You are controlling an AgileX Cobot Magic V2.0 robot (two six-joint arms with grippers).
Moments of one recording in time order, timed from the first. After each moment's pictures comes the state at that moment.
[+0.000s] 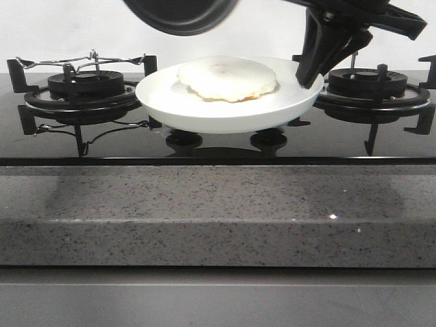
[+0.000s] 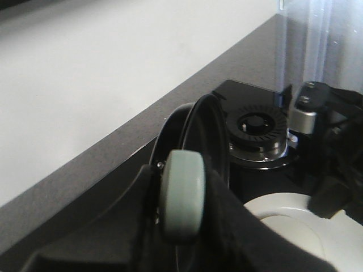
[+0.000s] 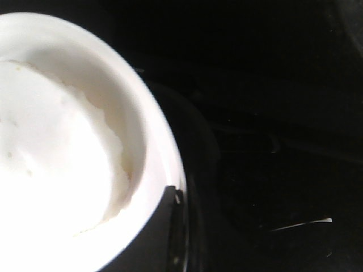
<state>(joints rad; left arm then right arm) -0.19 1.40 -1.45 -1.00 0.71 1.13 0.34 1.63 -1.39 0.22 0.87 0.13</state>
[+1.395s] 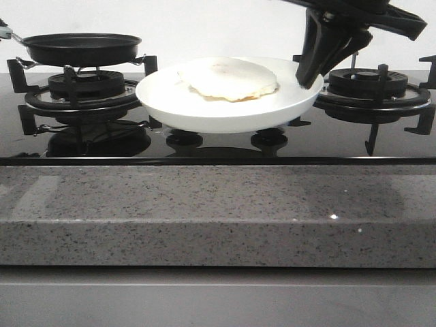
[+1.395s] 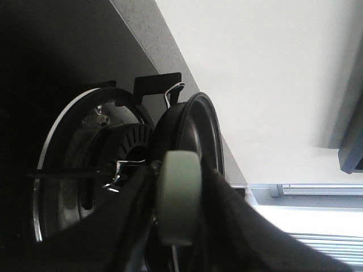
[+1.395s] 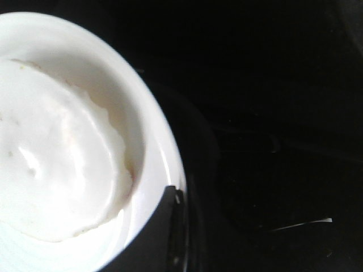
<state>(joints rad) 0.40 1.96 -1.45 -1.52 1.13 0.59 0.34 1.63 -1.39 0.22 0.87 0.14</state>
